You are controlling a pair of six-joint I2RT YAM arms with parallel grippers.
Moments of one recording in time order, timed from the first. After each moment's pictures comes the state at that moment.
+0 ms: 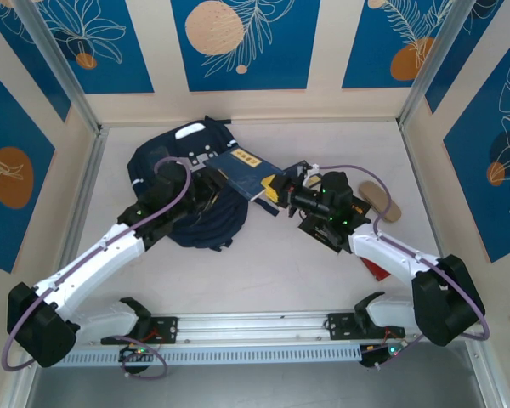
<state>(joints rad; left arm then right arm) -0.60 1.14 0.96 -0.31 0.06 -1.27 0.48 1.23 0.67 0.43 -0.53 1.59</state>
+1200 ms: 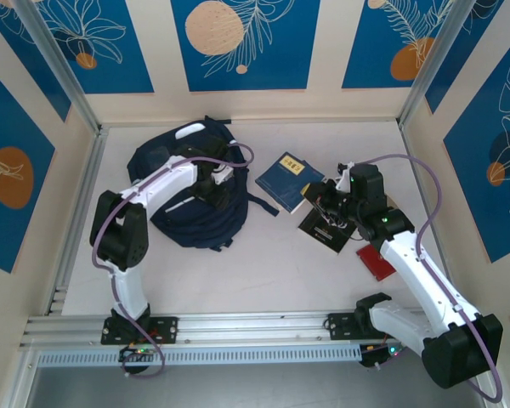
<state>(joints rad) -0.50 1.90 1.56 -1.03 -0.06 0.05 0.31 0.98 0.85 -0.43 -0.42 0.99</state>
